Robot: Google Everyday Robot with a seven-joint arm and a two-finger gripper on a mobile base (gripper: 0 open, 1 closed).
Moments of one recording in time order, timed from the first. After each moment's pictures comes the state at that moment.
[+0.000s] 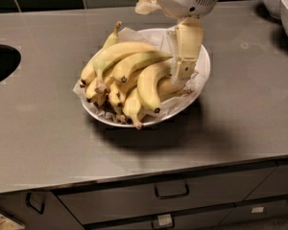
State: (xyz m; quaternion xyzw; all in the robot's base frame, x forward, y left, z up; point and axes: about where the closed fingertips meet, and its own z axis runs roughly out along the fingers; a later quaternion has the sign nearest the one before) arm 0.486 -0.033 1.018 -0.80 0.56 0.05 0.20
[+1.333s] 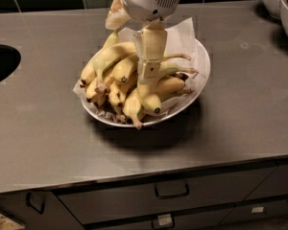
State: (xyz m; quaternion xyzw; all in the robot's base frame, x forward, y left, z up) arm 0.493 0.019 1.005 -0.84 0.51 0.07 0.18
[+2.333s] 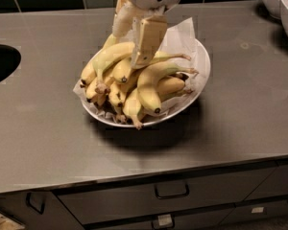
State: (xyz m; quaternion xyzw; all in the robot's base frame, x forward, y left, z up) arm 0.490 0.012 1.023 -0.83 0.53 0.07 0.18
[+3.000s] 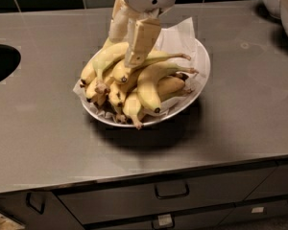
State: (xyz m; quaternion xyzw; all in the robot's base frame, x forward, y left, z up) arm 0.498 0.024 1.013 -0.83 0.52 0.10 0.18
